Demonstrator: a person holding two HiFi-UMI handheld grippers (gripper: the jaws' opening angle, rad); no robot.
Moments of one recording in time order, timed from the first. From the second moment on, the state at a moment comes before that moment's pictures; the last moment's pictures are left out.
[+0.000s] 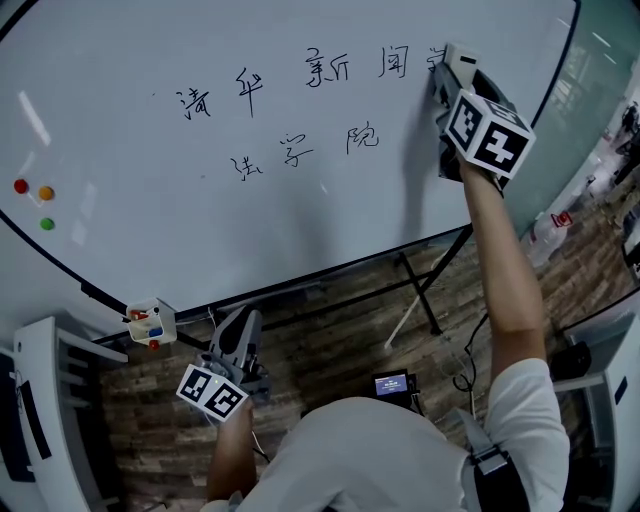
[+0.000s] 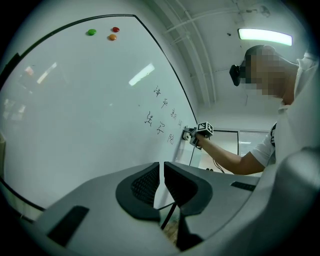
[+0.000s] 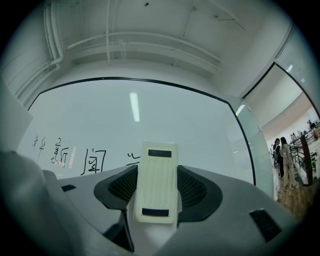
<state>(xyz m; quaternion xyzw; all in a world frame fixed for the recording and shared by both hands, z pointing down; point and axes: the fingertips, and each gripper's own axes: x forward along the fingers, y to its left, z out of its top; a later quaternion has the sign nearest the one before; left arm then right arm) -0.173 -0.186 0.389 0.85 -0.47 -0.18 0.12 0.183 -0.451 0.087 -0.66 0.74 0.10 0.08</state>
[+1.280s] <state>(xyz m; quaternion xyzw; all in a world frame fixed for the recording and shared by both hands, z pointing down) -0.215 -0.171 0.396 0.86 -0.46 -0.17 0.13 0.062 -0.420 0.089 -0.62 0.77 0.12 0.07</state>
